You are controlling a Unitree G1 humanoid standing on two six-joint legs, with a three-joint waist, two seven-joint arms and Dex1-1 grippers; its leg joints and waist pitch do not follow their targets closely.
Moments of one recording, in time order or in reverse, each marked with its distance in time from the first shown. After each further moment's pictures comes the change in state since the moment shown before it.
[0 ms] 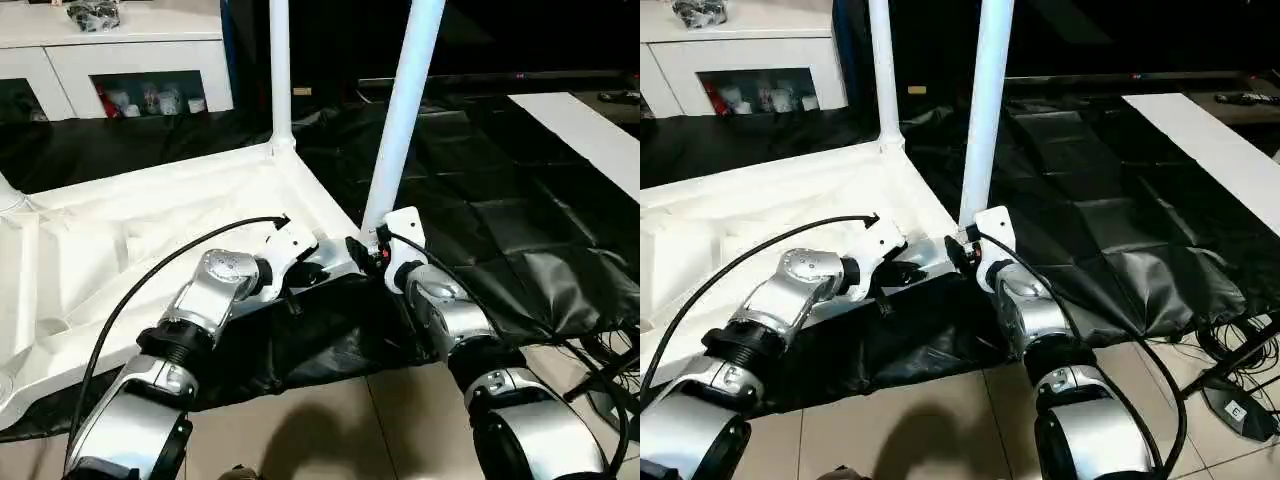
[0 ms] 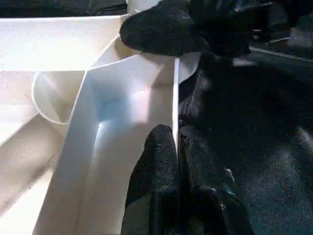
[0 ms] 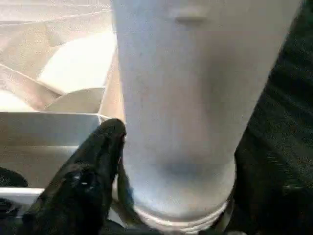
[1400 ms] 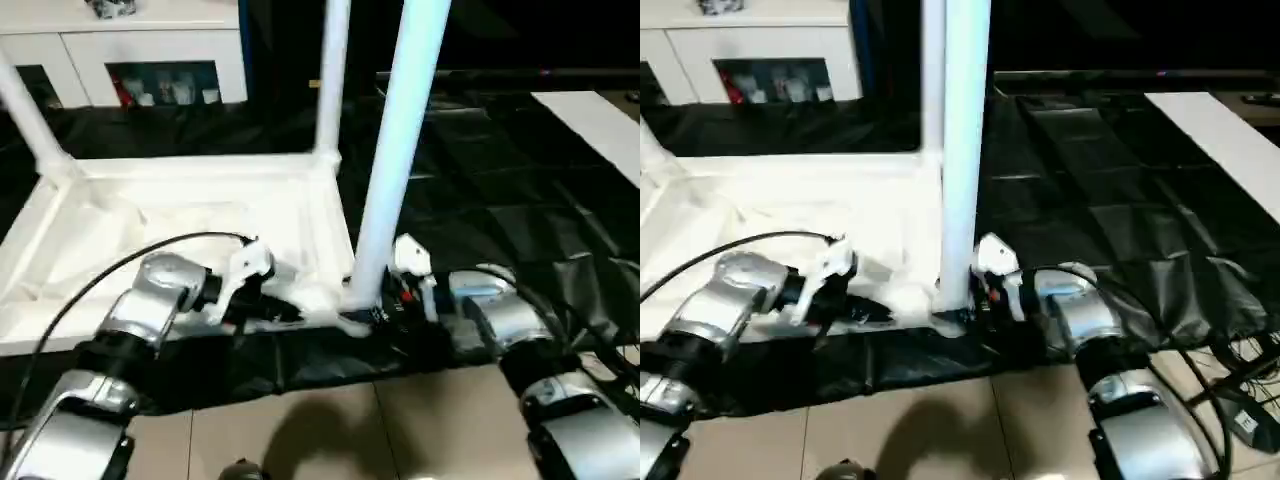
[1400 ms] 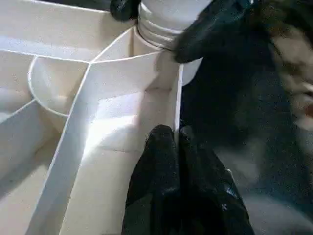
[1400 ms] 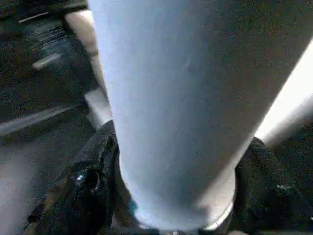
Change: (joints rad) left arm 0.030 0.116 0.027 -0.018 -0.098 -0.018 -0.259; right arm 0.029 -0.128 0.087 -0.062 0.005 -0.003 0.458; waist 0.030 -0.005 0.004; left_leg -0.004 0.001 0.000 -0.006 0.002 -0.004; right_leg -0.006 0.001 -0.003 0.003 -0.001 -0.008
